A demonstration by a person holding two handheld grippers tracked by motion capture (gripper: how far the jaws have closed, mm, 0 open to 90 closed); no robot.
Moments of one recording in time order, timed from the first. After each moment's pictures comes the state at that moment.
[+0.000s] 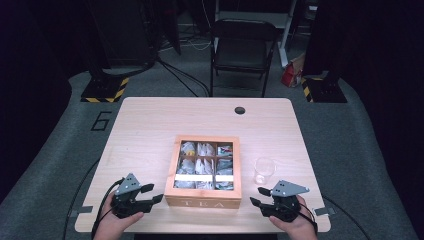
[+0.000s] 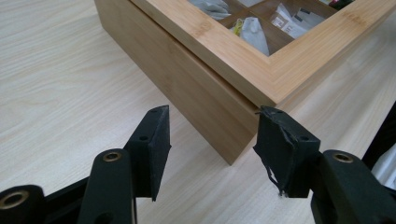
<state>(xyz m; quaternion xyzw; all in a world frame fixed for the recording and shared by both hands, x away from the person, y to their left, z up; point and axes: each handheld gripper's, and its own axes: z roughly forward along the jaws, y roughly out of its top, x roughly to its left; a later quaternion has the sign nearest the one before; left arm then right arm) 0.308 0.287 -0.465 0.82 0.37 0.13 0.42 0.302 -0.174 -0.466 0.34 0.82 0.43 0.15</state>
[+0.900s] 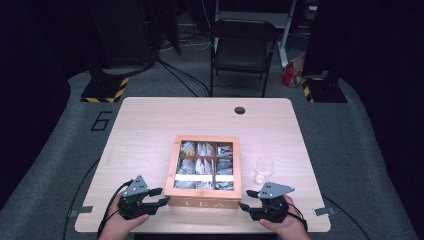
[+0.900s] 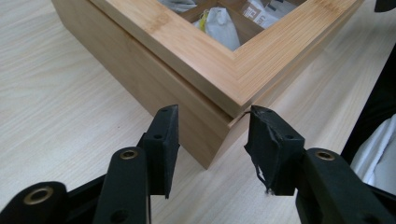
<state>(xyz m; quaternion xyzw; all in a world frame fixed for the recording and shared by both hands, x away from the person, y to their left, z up) 0.308 0.270 -0.472 0.83 0.34 0.11 0.42 0.307 -0.148 -0.476 0.29 0.85 0.43 0.11</state>
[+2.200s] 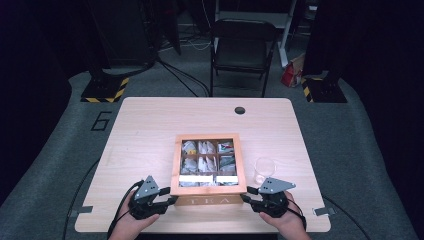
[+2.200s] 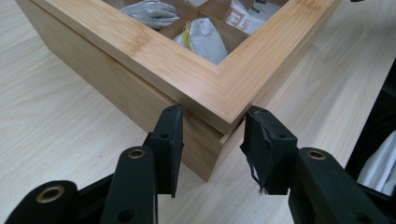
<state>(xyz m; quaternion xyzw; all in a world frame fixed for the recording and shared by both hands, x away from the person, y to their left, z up) 0.307 0.243 -0.470 0.84 0.33 0.13 0.42 0.317 -0.150 -0.474 0.30 0.83 0.44 0.14</state>
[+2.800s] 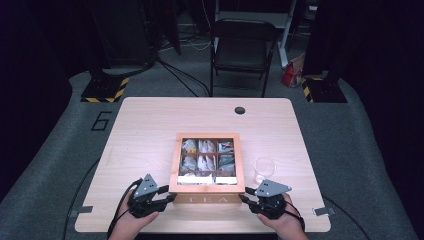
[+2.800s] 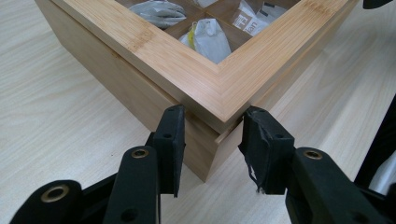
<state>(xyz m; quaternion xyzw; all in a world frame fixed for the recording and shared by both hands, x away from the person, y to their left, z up) 0.311 0.245 -0.470 0.83 0.34 0.14 0.42 0.312 -0.142 -0.473 0.28 0.84 0.43 0.16</state>
